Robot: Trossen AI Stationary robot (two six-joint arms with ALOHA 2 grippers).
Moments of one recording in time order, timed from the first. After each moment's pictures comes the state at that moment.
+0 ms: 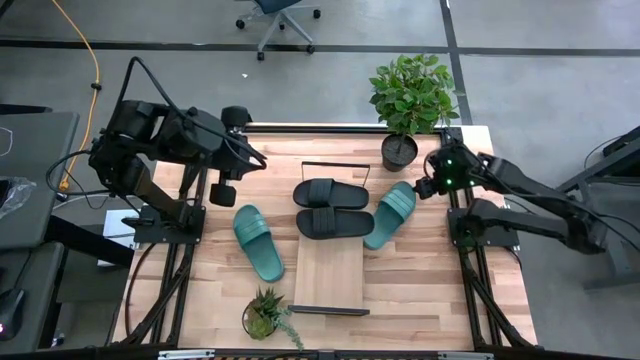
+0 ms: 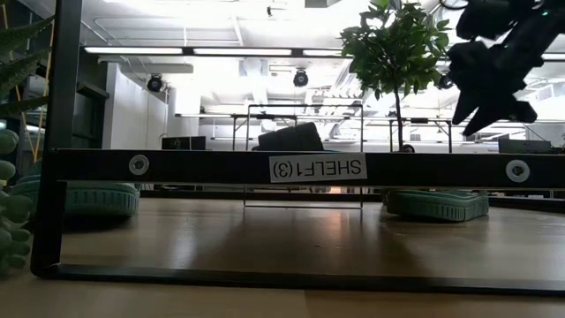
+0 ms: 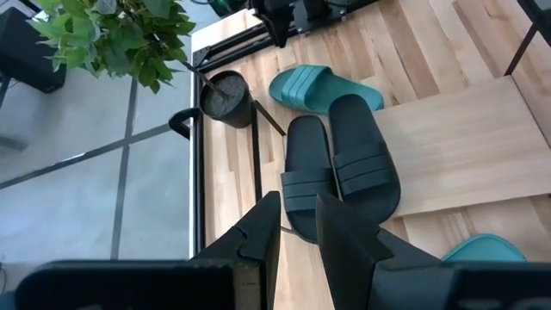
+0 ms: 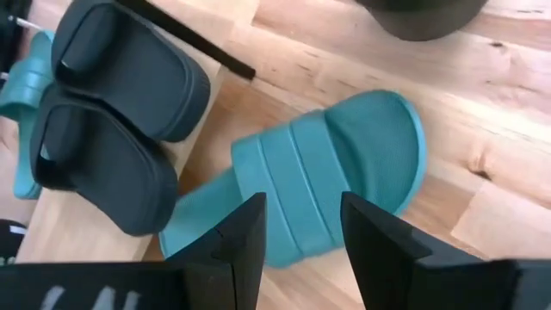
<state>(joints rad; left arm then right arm) -0.01 1.54 2.34 -1.57 -0.29 0.28 -0.60 0.68 0.61 -0.86 -0.21 0.63</state>
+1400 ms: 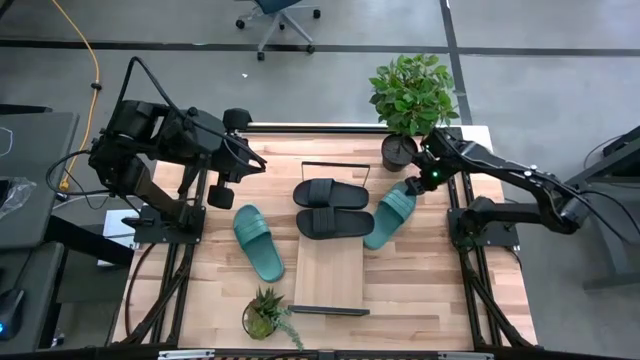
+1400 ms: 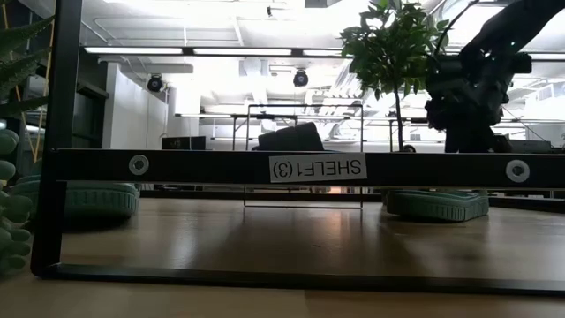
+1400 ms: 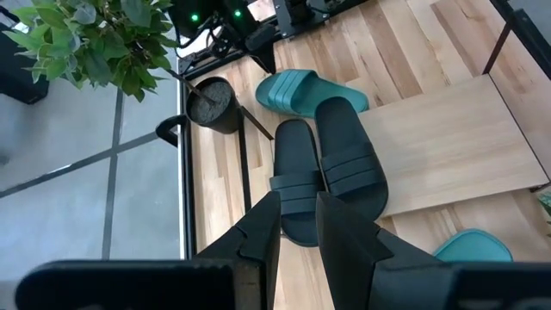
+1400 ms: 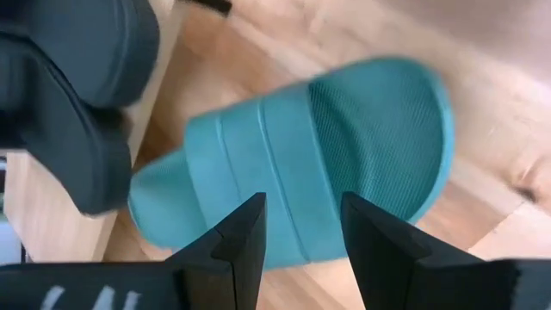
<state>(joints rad) -0.01 1.54 2.34 -1.57 -0.25 0.31 -0.83 1.08 0.61 -0.80 -0.51 0.29</state>
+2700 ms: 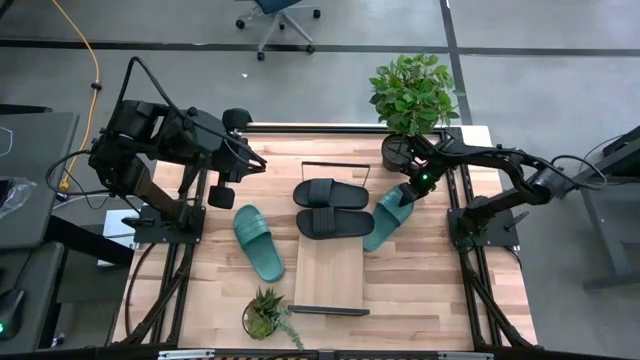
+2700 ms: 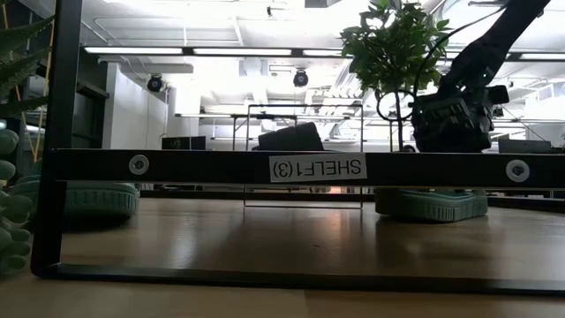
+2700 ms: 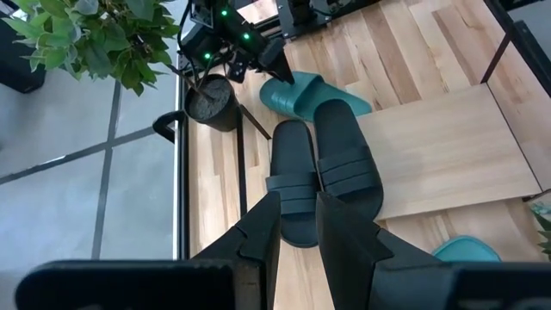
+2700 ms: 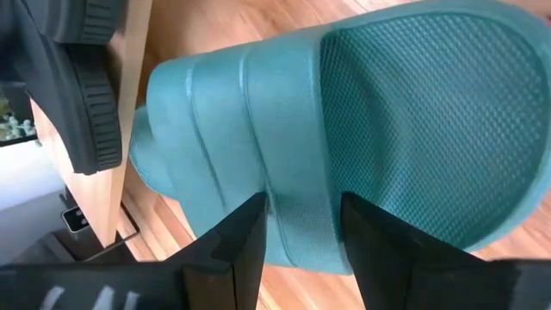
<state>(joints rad) -0.01 1.54 2.34 -1.57 -0.25 0.26 -0.83 1.40 0.61 -0.73 -0.71 0.11</state>
